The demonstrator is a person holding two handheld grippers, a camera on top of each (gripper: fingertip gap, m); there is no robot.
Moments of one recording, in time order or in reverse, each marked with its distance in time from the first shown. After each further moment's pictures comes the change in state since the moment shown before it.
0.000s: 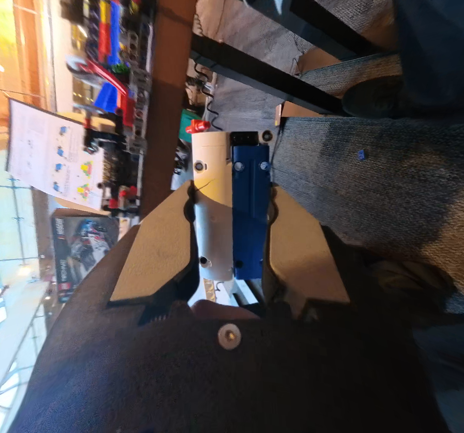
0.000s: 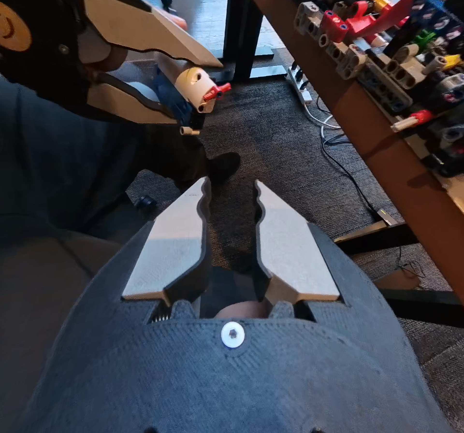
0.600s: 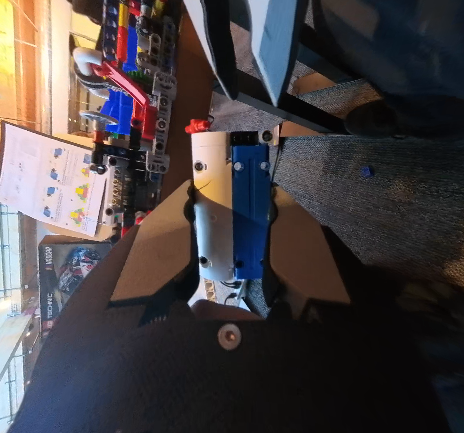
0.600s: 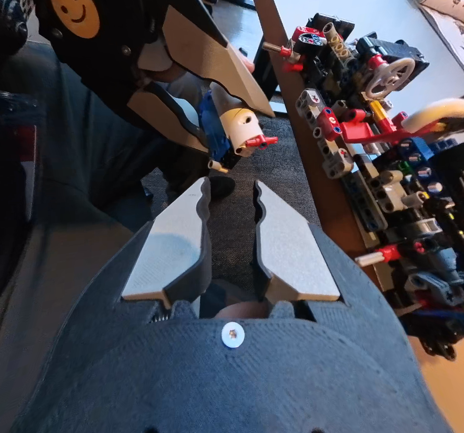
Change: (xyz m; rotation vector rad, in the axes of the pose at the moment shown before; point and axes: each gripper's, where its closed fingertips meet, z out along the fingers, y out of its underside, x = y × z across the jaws) left arm -0.030 0.001 0.036 0.100 0.040 0.006; right arm 0.017 -0.042 0.039 0.071 -0.111 -0.238
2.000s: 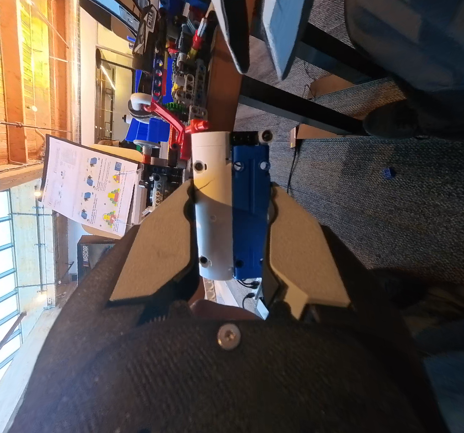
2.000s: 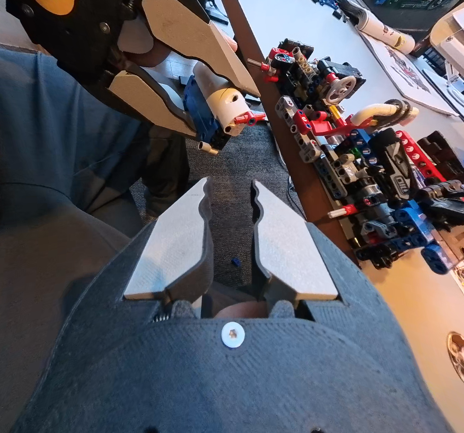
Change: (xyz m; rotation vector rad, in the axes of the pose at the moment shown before) left arm -0.017 -0.023 -0.019 0.004 -0.065 0.053; right arm -0.002 -0.005 -0.035 0.029 0.144 -0.030
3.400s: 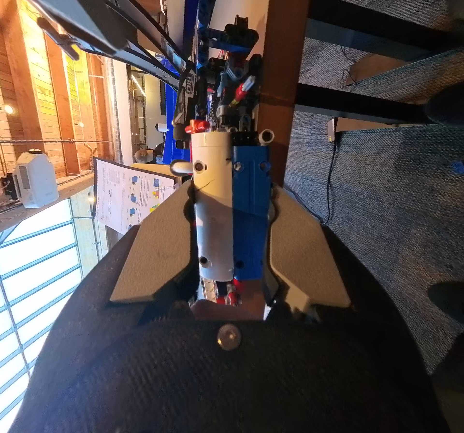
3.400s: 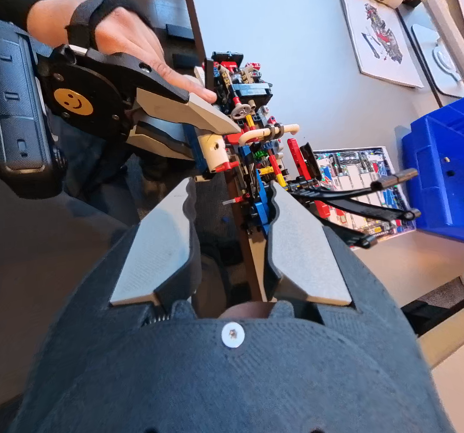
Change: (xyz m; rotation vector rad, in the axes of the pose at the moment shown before) left arm -0.043 -0.038 0.049 -0.040 -0.097 0.141; right arm 0.082 -0.048 -0.061 -0.226 -0.031 0.027
